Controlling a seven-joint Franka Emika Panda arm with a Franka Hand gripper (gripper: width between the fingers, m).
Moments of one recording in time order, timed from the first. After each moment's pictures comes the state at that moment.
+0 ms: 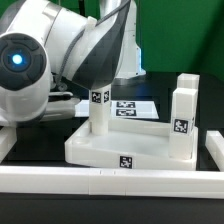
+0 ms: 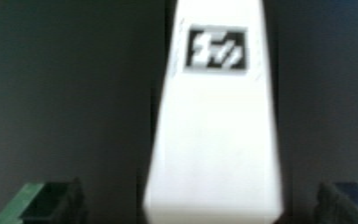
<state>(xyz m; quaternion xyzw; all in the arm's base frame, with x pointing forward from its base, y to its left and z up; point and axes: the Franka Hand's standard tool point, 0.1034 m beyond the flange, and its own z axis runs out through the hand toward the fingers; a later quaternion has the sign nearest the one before) 0.419 -0.216 0.004 0.86 0.12 -0.49 0.06</state>
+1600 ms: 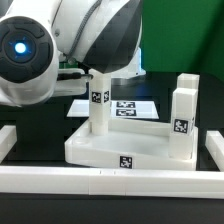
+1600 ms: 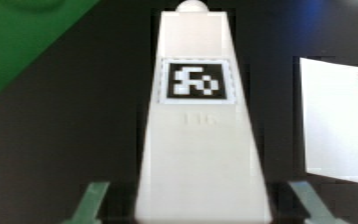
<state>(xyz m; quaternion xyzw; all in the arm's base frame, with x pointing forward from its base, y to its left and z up) 0.443 -0.195 0.065 0.85 0.10 -0.52 0.05</state>
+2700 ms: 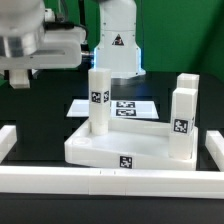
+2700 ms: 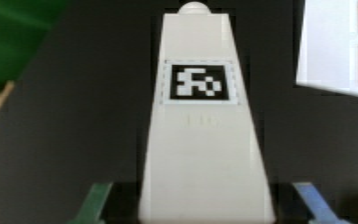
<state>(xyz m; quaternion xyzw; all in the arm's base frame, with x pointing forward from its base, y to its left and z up) 0.496 -0.199 0.119 0.93 0.11 -0.34 0.04</state>
